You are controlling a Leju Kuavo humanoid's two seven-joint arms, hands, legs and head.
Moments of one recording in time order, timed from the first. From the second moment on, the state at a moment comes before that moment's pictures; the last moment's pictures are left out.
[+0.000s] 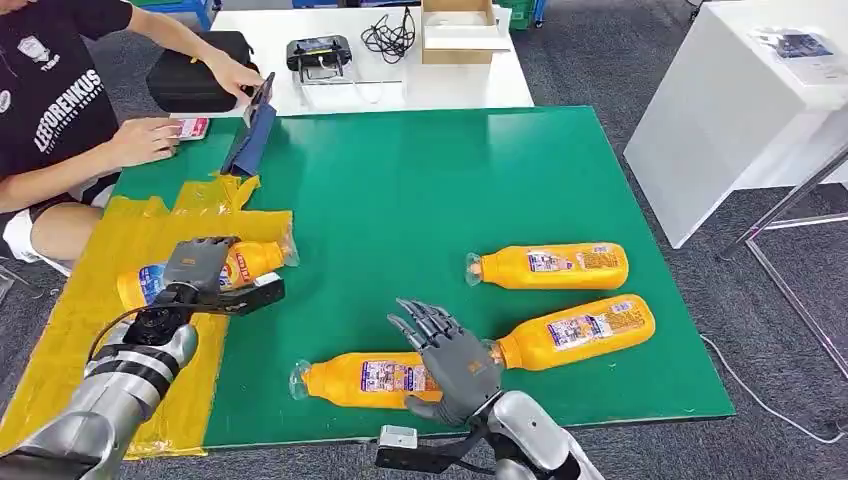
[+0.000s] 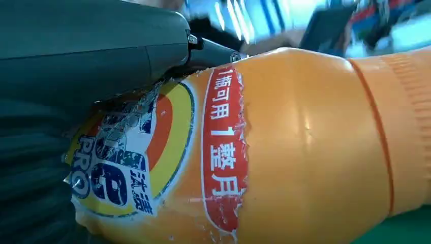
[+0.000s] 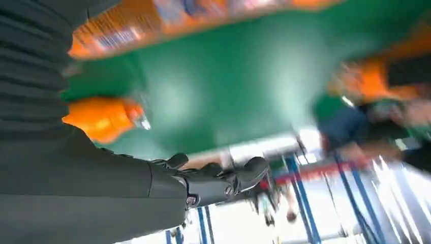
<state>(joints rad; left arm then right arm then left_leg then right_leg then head) -0.50 0.27 -0.16 -0.75 -1.28 0.30 -0.04 -0.15 -0.01 0.75 -1.42 0.99 -0.12 -0.09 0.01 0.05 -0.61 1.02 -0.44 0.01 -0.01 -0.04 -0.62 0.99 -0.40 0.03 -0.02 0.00</state>
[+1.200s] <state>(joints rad) -0.25 0.06 -0.08 -1.49 -0.42 0.24 -0.51 -0.36 0.06 0.77 -0.94 0.93 -0.13 -0.03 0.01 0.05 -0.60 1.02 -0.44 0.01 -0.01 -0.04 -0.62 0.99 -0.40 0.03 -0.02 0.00</state>
